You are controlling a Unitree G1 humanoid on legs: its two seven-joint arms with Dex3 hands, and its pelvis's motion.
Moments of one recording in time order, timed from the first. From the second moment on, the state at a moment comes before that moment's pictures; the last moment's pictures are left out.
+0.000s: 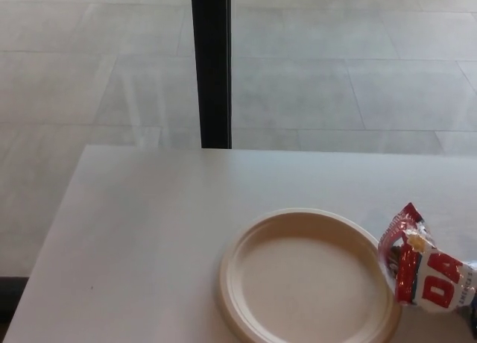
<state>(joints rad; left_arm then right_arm) 0.24 0.55 0.45 1.32 -0.12 -0.14 -0.24 -0.09 -0.76 -0.01 0.45 -0.14 -0.22 0.21</state>
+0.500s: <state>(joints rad) 0.24 0.55 0.44 1.32 -0.12 -0.15 -0.23 -0.12 -0.75 0.04 0.45 -0.25 -0.27 0.16</state>
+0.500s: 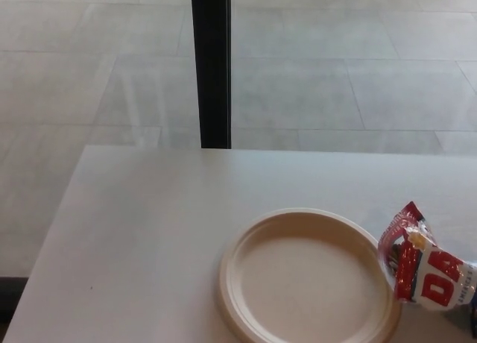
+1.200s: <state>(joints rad) 0.24 0.54 0.41 1.32 -0.12 -0.16 -0.22 -0.14 -0.71 0.11 0.50 -0.33 -0.27 0.12</state>
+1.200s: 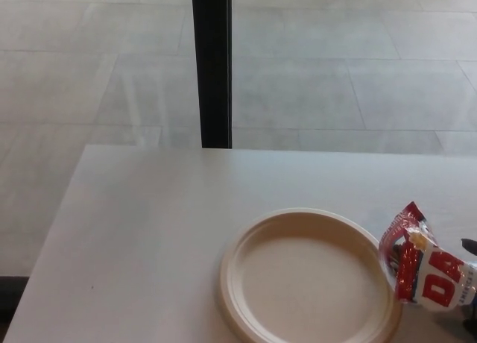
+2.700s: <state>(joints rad) 0.25 0.54 0.37 1.33 -0.12 -0.17 -0.21 -0.09 -0.58 0.08 0.64 -0.28 -0.60 -0.03</state>
